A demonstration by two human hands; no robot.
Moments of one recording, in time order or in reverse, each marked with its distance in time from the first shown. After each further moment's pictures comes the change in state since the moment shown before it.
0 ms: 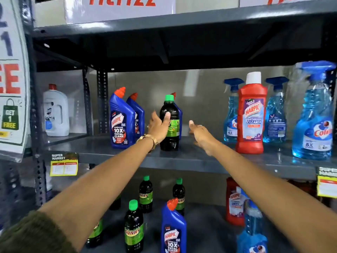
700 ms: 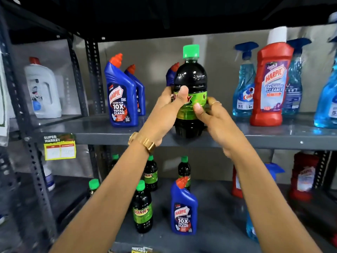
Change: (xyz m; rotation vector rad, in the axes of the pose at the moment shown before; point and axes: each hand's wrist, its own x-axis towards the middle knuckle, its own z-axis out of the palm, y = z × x) left_hand -0.082 0.012 -0.027 -0.407 -0.241 0.218; right_hand -0.080 0.010 0.024 0.180 -0.017 -0.386
